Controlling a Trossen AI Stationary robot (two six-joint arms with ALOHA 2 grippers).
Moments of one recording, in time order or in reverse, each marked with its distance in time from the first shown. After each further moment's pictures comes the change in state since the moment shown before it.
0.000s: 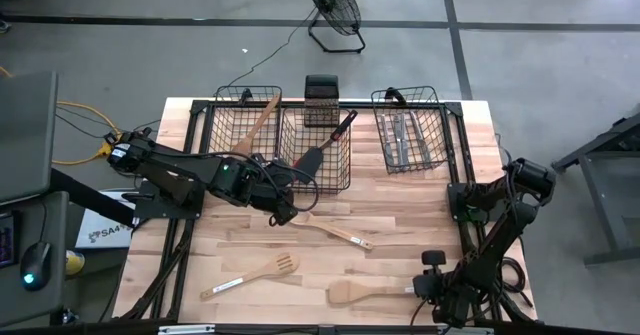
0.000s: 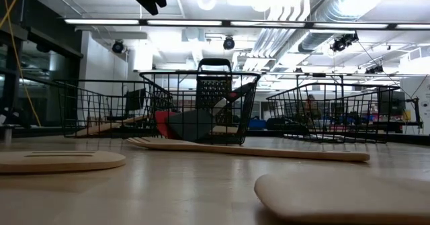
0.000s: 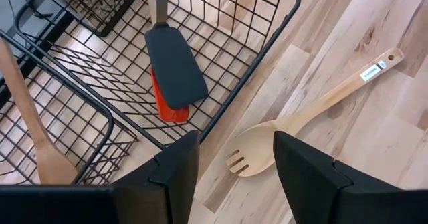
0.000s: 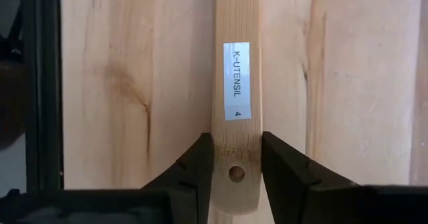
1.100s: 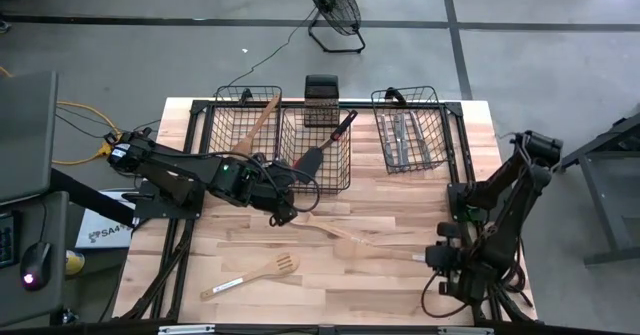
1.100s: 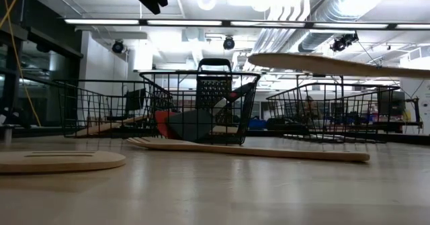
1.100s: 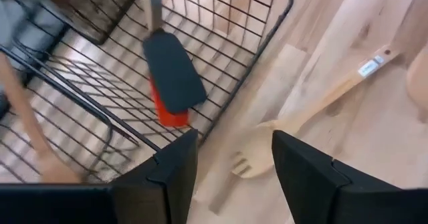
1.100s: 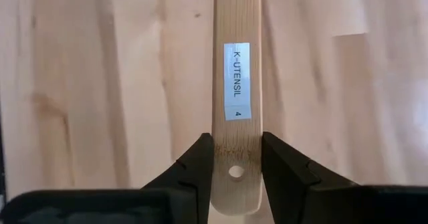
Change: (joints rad) left arm 0.000 0.000 0.000 0.013 -0.004 0.058; right arm 0.001 -0.295 0.000 -0.386 0.162 0.127
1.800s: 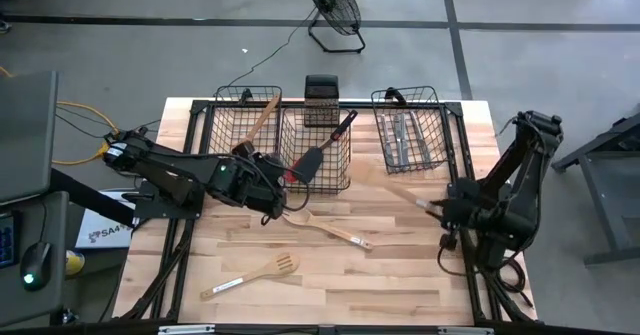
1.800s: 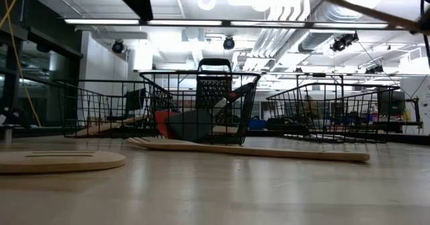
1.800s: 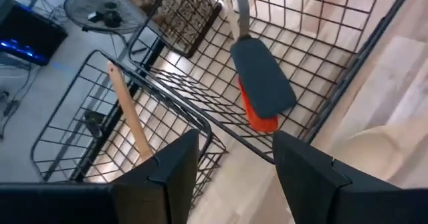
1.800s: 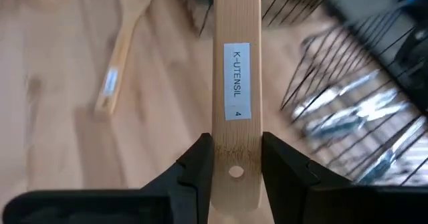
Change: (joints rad) left arm 0.003 -0.040 -0.081 -0.132 -0.252 0.025; right arm 0.008 -0.291 0.002 -0.519 0.487 0.294
